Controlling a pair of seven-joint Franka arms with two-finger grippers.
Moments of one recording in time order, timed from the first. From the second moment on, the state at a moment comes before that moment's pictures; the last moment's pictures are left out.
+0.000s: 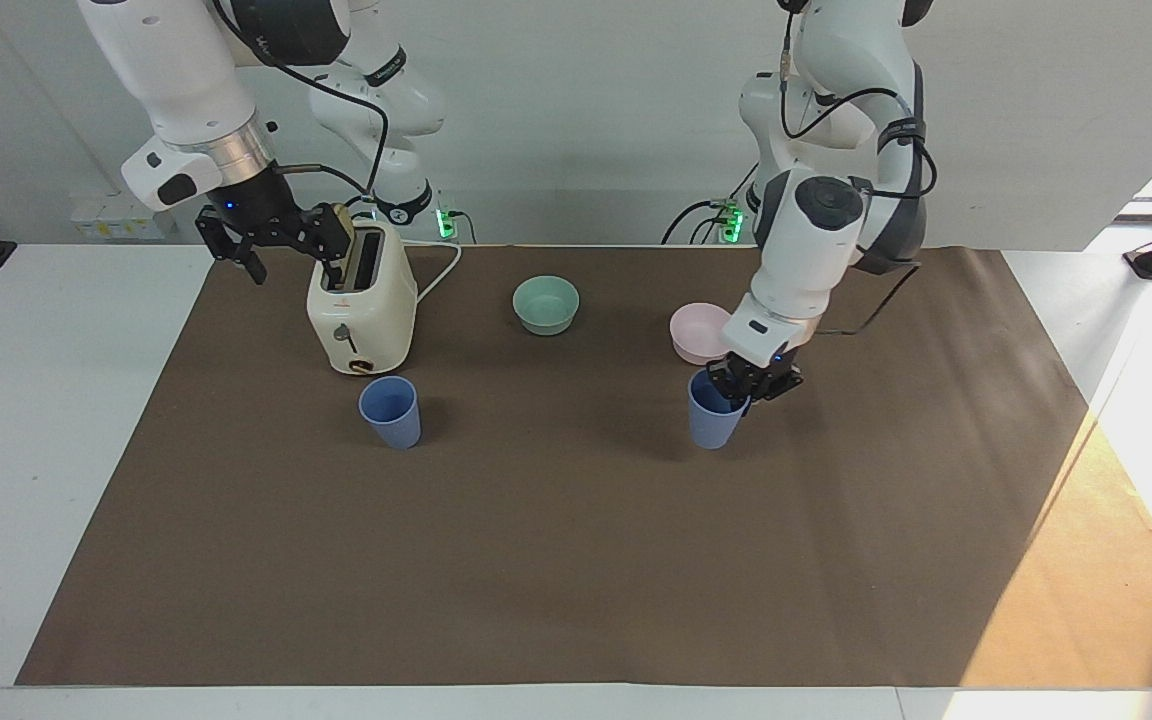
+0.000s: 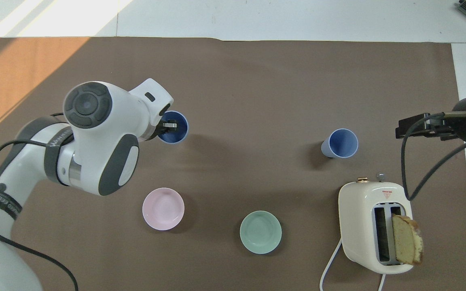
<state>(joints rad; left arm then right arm) -0.54 0.21 0.09 -1.86 -0.06 2.20 -0.37 -0.09 -0.02 0.11 -1.62 0.05 1.61 0.08</state>
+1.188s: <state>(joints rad) -0.70 0.21 0.11 -1.97 -0.15 2.31 -0.48 -0.08 0.08 0.11 -1.93 0.05 2.00 0.08</state>
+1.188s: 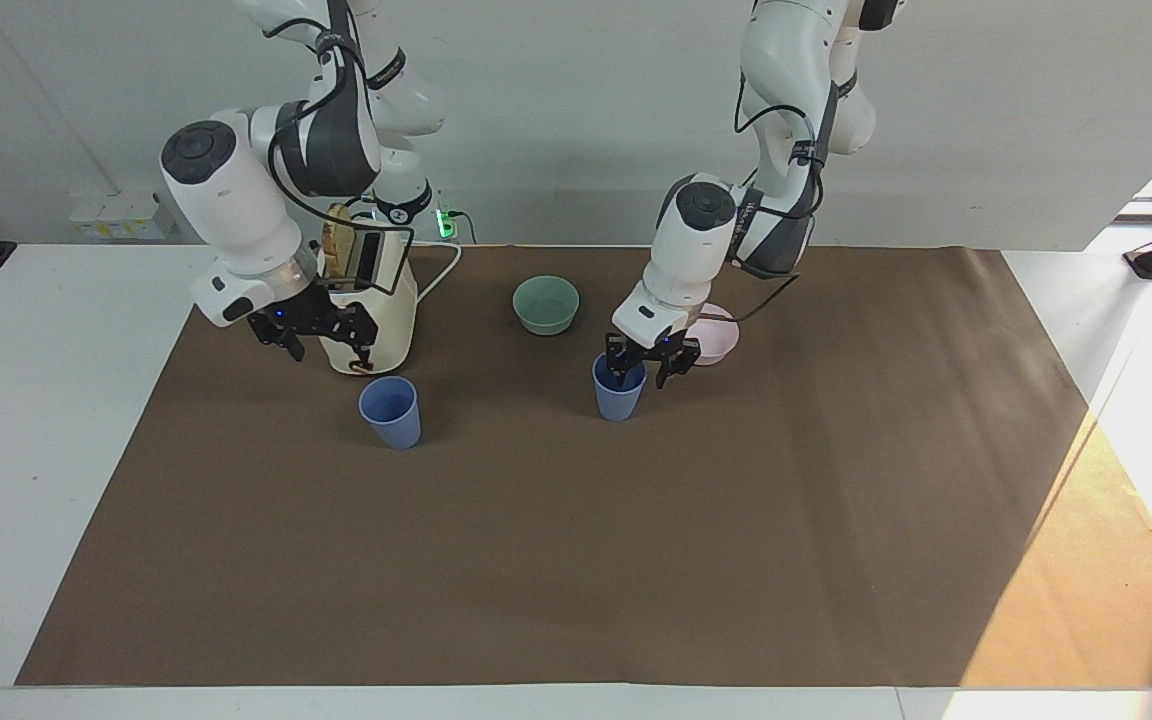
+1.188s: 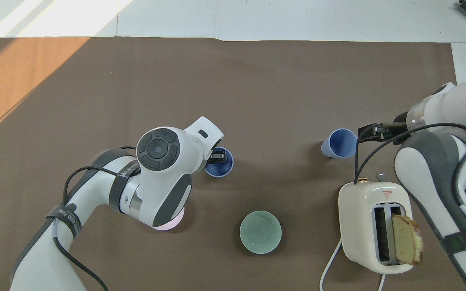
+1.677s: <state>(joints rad) -0.49 0.08 0.13 -1.96 -0.12 2.14 -0.30 -0.06 0.20 0.12 -1.98 0.05 2.15 0.10</state>
